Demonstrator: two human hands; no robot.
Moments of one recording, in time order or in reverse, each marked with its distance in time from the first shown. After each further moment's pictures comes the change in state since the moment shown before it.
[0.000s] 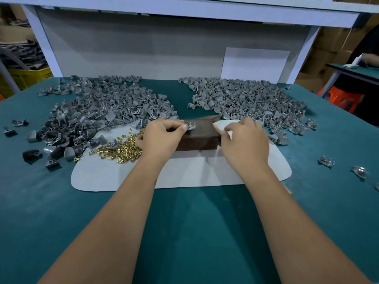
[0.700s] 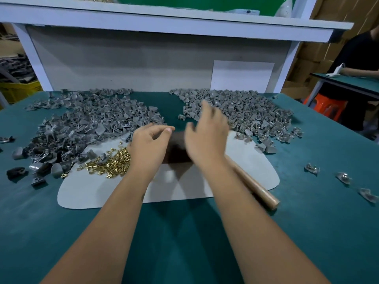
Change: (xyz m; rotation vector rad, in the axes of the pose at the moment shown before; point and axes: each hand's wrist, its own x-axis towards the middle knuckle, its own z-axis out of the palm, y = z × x) left_hand 0.003 0.007 0.000 -0.142 0.037 0.075; right_hand 0.029 -0.057 0.008 0.364 0.084 0.112
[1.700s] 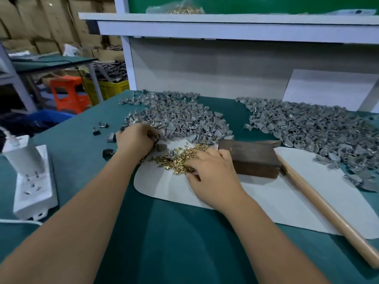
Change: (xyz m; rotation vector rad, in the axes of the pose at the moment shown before) left_hand 0.055 -0.066 -0.160 0.941 0.164 -0.158; right_hand -0.065 -0.047 0.048 -0.078 -0.436 -0.733
